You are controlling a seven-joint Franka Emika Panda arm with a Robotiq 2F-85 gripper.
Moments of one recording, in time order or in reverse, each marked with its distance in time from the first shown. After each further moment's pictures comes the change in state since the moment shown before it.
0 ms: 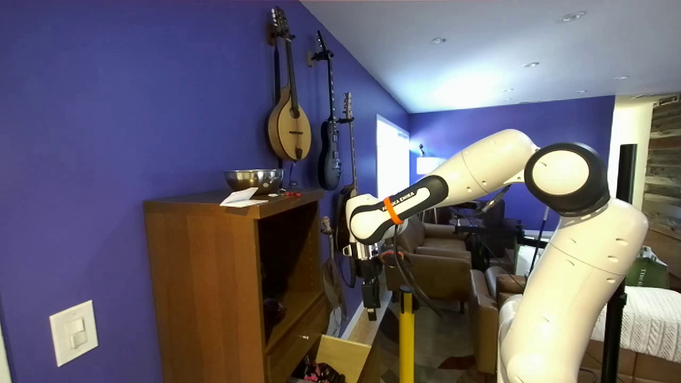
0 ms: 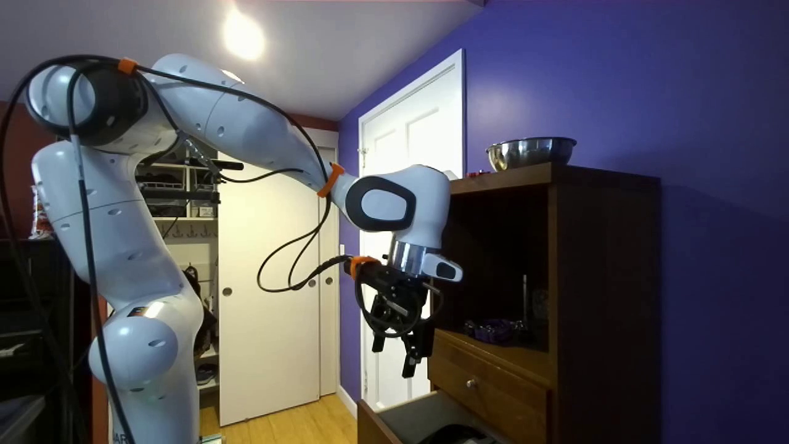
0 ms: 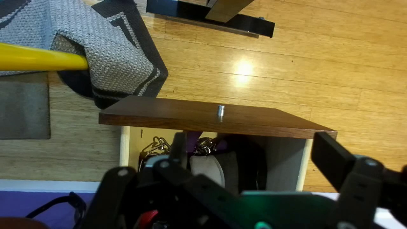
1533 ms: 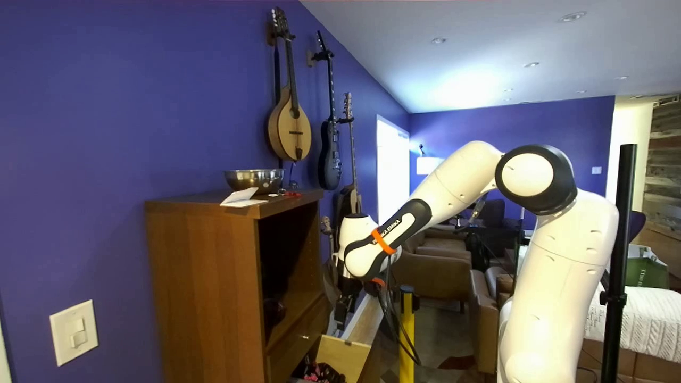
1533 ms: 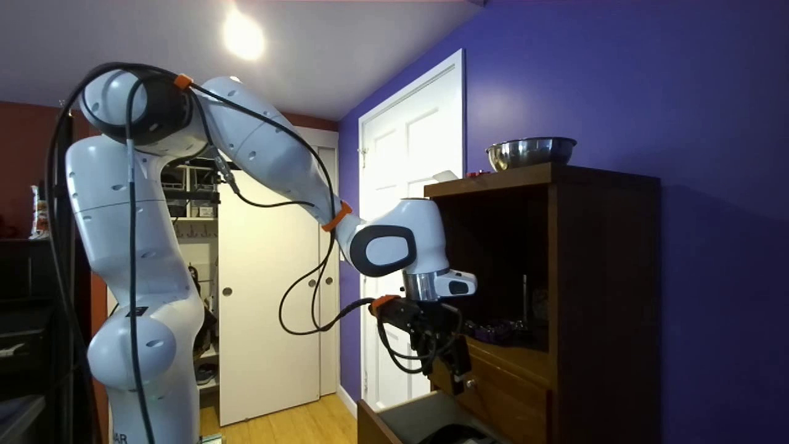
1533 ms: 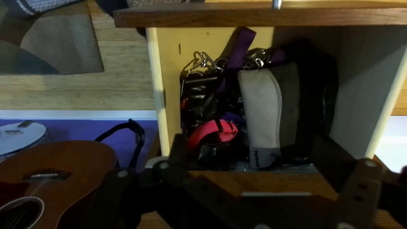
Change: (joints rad) arm -0.021 0.141 0.070 -0.096 -0.035 0.583 0.198
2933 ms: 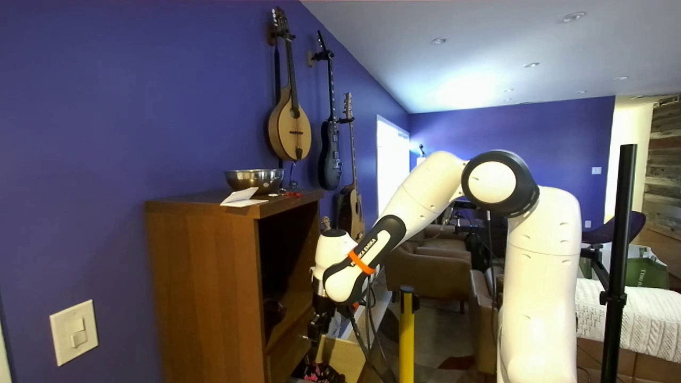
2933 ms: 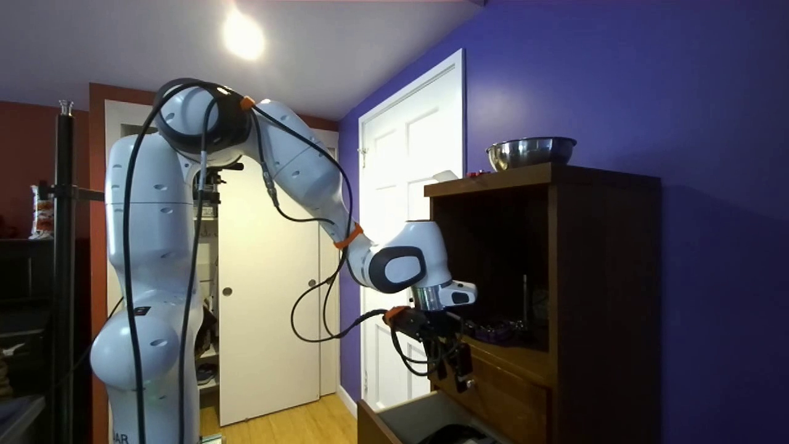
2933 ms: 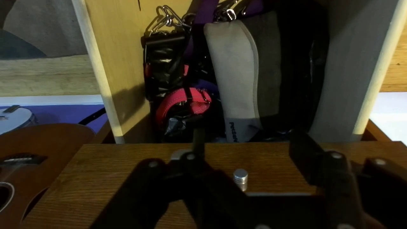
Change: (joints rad) arm 0.033 0.187 0.110 0.078 0.007 0.159 0.176
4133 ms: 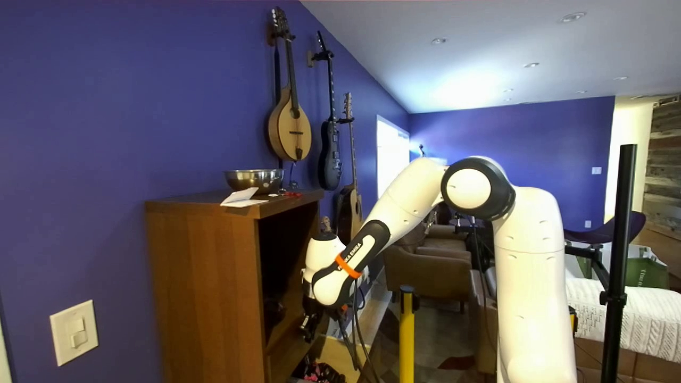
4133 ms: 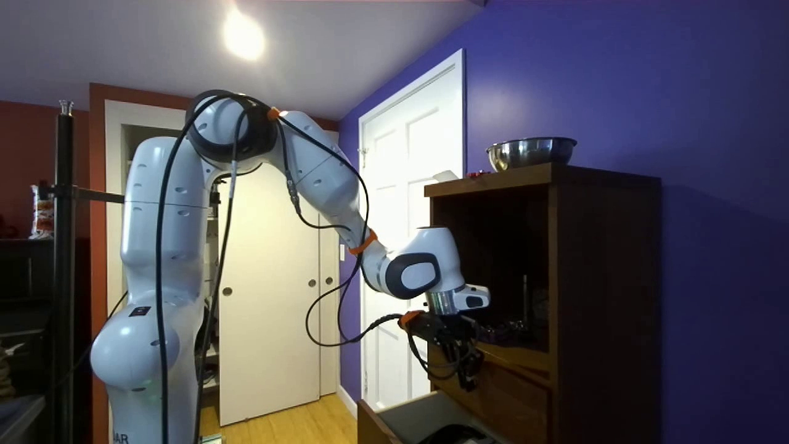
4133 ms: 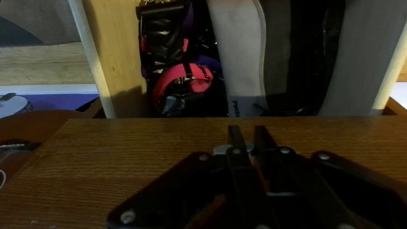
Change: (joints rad) arm 0.001 0.112 0.007 0.099 0.008 0.038 0.001
